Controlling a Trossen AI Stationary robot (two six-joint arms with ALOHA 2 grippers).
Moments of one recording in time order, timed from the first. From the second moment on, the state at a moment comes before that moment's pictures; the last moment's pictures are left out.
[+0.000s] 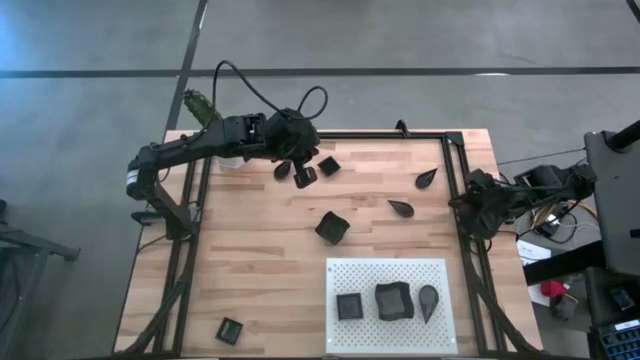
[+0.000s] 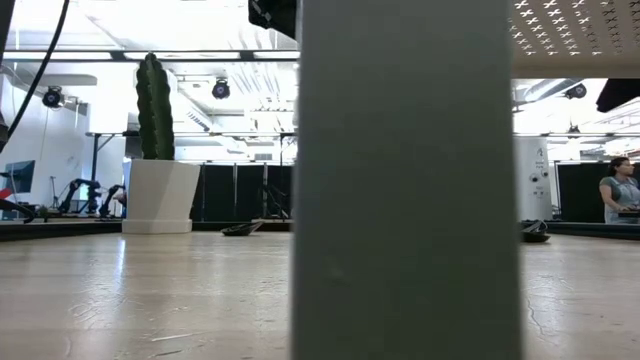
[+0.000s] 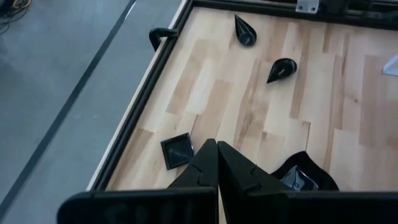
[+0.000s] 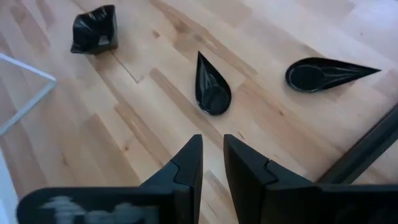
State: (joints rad) left arm 0.21 1.60 1.83 -0.95 -0.20 0.00; right arm 0.34 0.37 0.77 -1.41 0.41 1.04
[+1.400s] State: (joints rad) left arm 0.18 1.60 1.71 -0.87 -0.20 0.08; right arm 0.18 0.80 0.66 -1.06 0.69 1.48
